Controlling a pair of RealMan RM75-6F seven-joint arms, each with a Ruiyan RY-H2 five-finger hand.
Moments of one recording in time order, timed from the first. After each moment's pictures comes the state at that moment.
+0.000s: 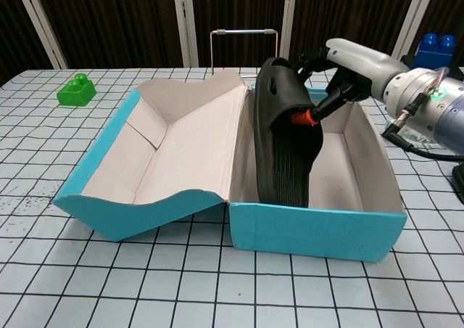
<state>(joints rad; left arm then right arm) -0.10 -1.33 -0.15 -1.39 1.50 1.66 0.03 0.76 -1.61 0.25 -1.48 -1.06 1.10 -0.06</state>
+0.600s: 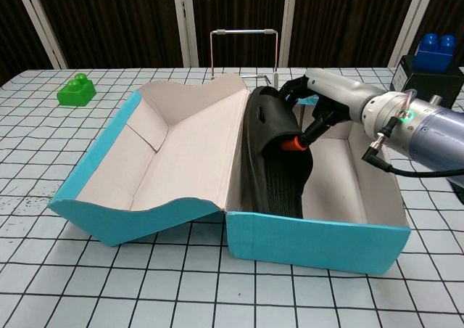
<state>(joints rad) -0.10 -1.32 -0.15 -1.39 1.49 1.66 0.02 0.79 -1.68 0.25 -1.40 -1.02 1.00 -0.15</state>
